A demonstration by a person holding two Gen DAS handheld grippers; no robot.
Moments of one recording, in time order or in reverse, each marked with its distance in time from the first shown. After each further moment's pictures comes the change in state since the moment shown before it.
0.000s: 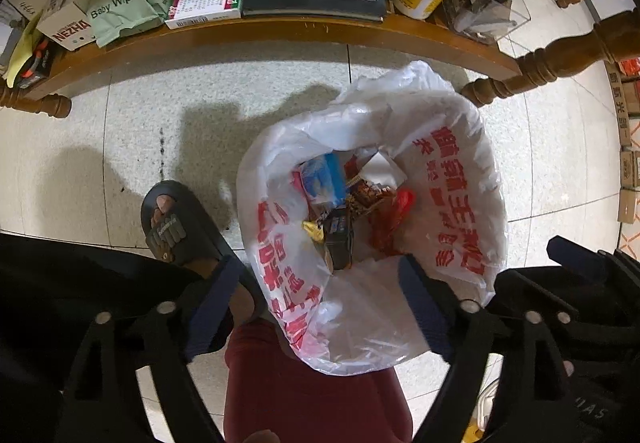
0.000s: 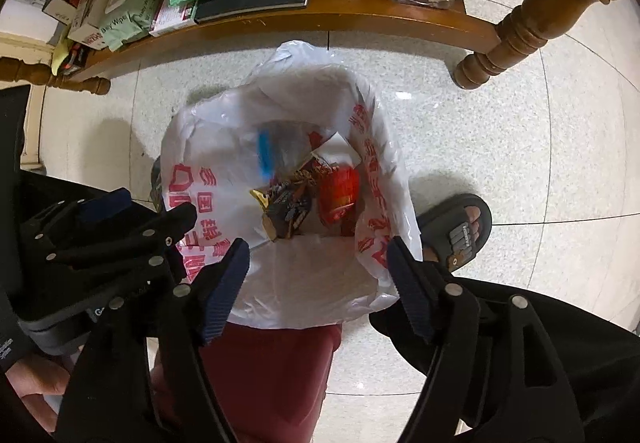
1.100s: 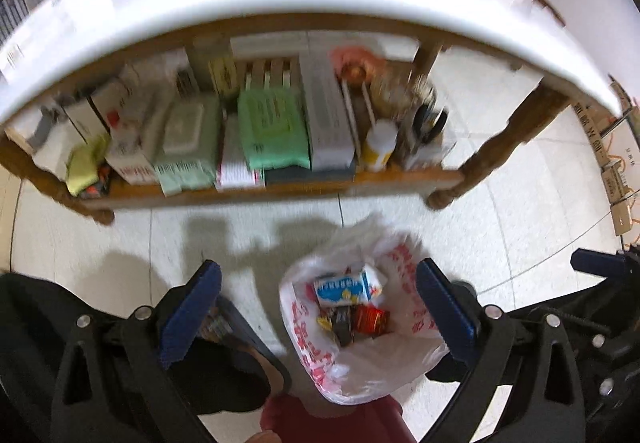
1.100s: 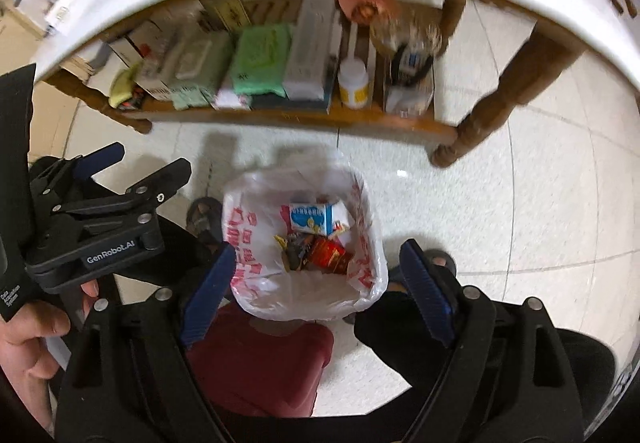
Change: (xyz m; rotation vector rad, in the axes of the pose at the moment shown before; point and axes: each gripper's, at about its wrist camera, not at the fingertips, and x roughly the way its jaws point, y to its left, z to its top) left arm -0.168 -0.009 -0.015 0.116 -0.476 0.027; right arm -0.156 0.019 -0.032 -0.107 -0.282 -0.002
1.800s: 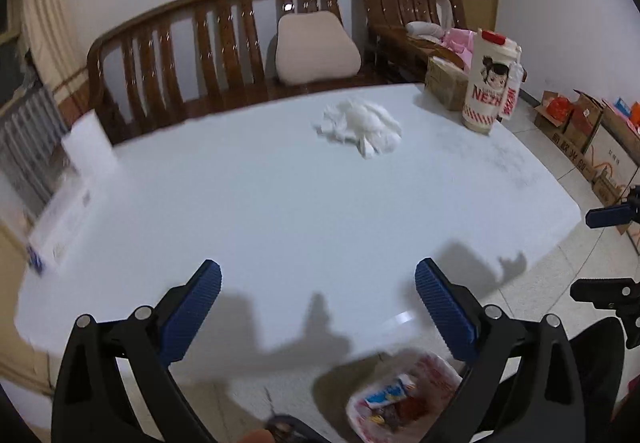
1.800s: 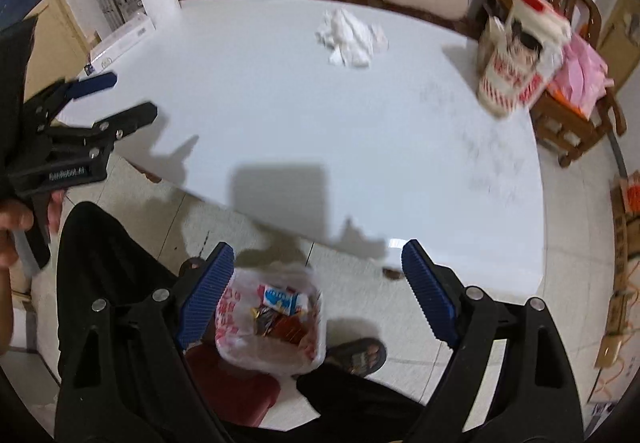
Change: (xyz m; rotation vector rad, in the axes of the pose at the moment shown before) left arm -0.129 0.036 0.165 0.196 -0.338 0.021; right arm -0.147 0.007 0.113 -0.216 -0.218 -0.075
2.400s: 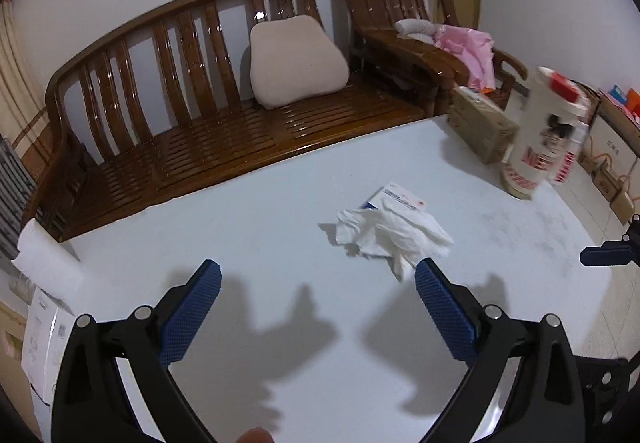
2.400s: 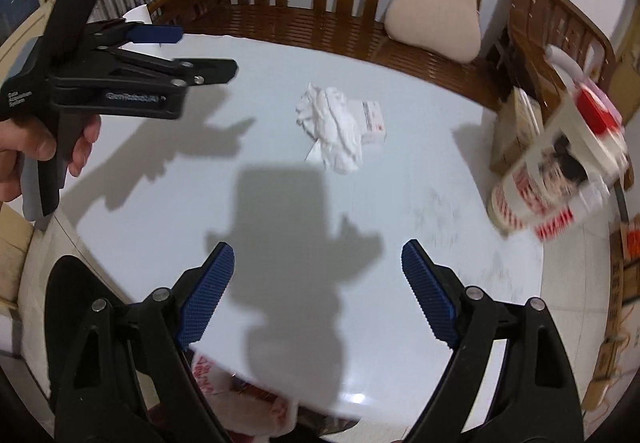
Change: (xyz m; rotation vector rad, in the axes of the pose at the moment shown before) left arm 0.124 0.019 0.149 0.080 0.029 -0.049; right arm 0.059 -0.038 0.124 -0.057 -0.079 0.003
